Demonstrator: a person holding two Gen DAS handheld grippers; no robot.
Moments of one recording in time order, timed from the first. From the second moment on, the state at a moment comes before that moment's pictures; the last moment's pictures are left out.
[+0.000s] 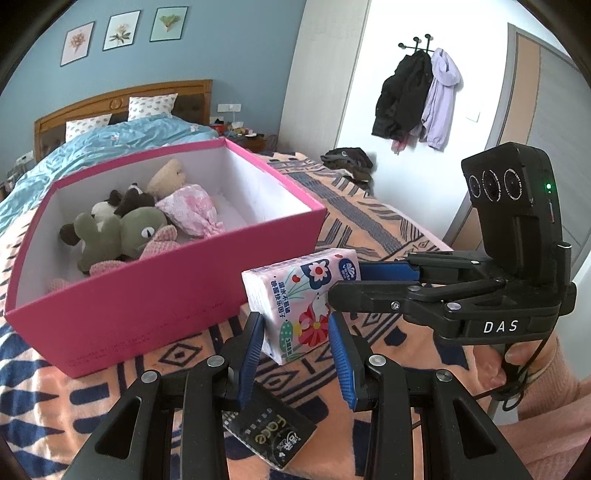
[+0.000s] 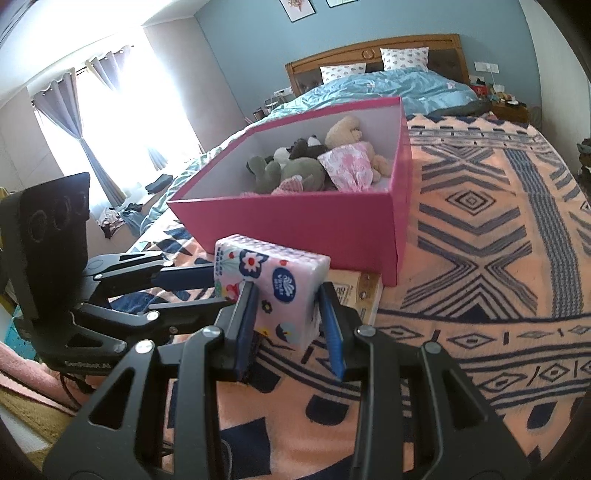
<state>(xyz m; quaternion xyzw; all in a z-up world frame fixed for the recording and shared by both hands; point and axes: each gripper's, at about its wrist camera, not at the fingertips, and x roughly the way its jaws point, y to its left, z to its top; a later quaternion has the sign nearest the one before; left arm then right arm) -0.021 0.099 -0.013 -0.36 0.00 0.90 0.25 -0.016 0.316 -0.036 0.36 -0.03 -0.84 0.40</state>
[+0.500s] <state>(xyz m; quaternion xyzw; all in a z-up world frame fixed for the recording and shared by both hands) -0.046 0.087 0.019 -0.33 -0.01 0.90 0.27 -0.036 0.306 -0.001 0.34 -0.01 -0.85 0.40</state>
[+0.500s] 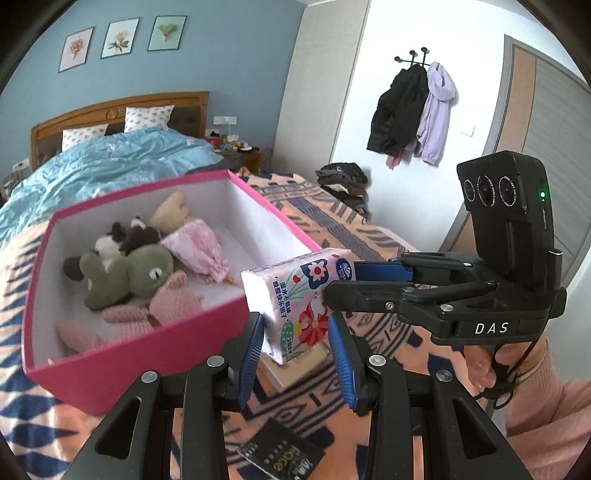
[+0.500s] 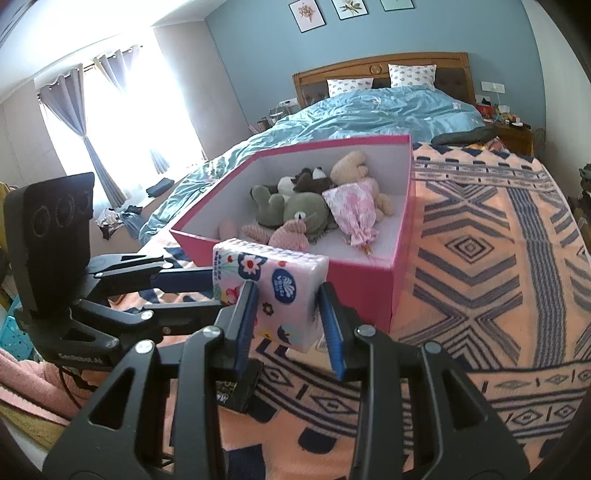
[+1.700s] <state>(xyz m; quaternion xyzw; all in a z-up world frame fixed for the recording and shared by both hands) -0.135 0.078 0.007 -0.40 -0.05 0.88 0.25 -0.124 0.280 -0.001 0.39 0.01 -0.84 0.38</state>
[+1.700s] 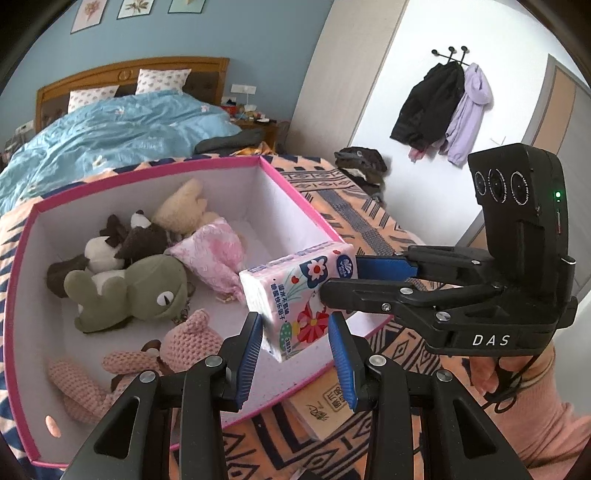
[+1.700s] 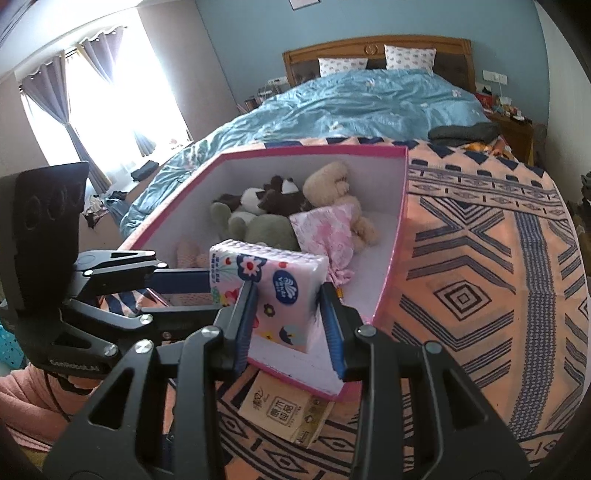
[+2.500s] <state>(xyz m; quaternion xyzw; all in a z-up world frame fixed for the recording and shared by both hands) -0.086 0.074 0.020 -0.34 -0.02 0.91 0.25 -0.094 0.304 0.009 0.35 0.01 -0.86 0.37</state>
